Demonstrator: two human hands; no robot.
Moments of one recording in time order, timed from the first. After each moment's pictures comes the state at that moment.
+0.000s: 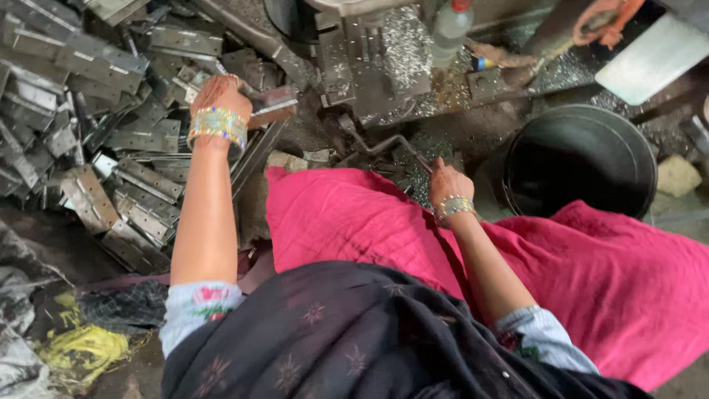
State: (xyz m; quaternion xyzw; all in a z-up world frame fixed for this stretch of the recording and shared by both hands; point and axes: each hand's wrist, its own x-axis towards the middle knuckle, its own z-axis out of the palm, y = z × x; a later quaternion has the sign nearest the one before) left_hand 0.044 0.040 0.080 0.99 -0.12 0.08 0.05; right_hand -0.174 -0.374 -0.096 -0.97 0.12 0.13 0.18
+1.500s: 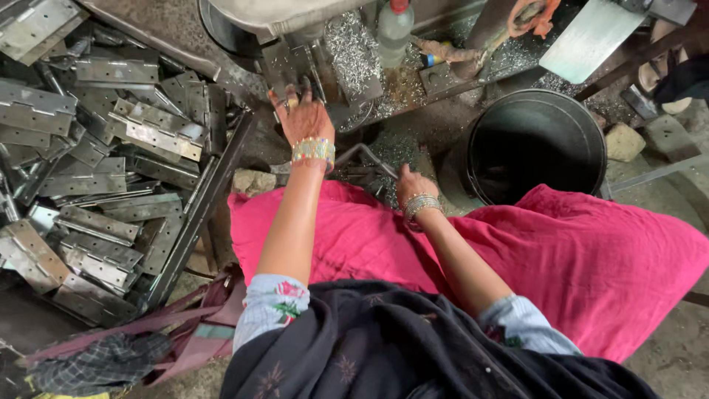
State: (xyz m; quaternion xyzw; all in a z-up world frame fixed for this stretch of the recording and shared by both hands) left_hand 0.008 -0.193 -0.030 0.99 -0.12 -0.01 -0.06; right_hand -0.179 -0.375 -0.123 -0.95 0.15 0.19 0.20
